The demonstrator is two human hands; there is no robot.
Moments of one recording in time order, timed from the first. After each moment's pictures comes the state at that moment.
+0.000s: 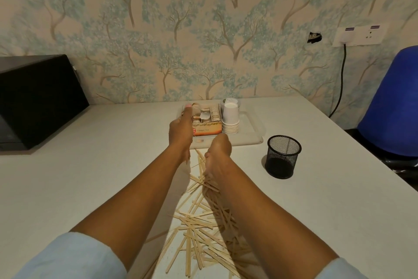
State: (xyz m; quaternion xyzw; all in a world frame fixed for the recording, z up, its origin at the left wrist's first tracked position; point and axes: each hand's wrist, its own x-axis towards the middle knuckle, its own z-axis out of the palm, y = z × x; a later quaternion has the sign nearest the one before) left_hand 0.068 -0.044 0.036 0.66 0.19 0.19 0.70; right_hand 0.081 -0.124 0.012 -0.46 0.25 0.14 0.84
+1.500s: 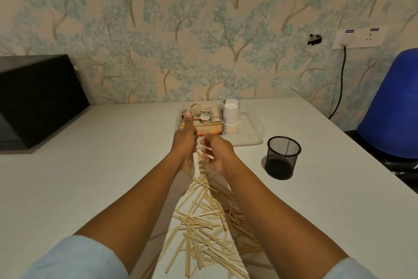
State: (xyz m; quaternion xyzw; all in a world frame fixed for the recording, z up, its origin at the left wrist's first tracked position) left_hand 0.061 -0.046 0.019 0.68 0.18 0.13 0.69; right_hand 0.089 -0.139 -0.004 -0.56 0.09 0.22 0.80
